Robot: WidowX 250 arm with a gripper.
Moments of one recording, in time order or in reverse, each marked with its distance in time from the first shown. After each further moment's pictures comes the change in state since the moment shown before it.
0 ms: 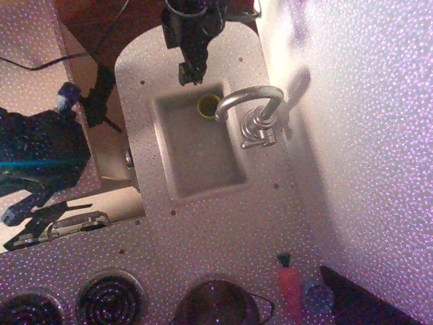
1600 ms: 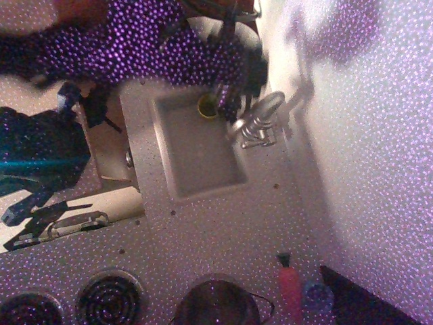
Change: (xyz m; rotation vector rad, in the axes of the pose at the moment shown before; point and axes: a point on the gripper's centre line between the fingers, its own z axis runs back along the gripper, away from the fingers) arm 0.033 -0.057 -0.009 0.313 -0.318 -0.107
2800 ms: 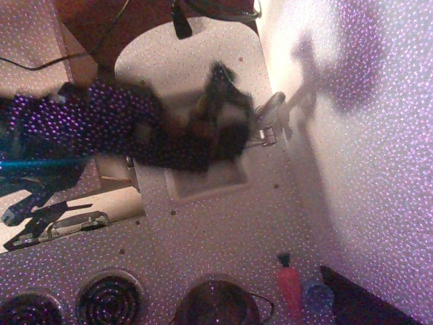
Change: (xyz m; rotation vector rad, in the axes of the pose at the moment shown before) arm 0.019 -0.030 0.014 0.154 -0.280 -0.138
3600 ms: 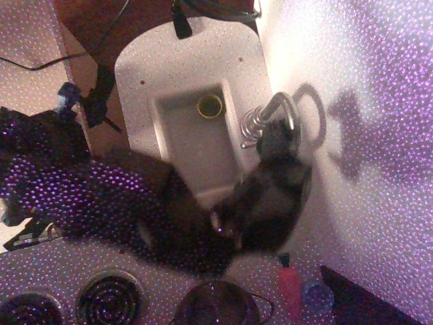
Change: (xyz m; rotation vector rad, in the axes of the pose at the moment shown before) arm 0.048 -0.047 0.048 -0.125 -0.147 -0.022
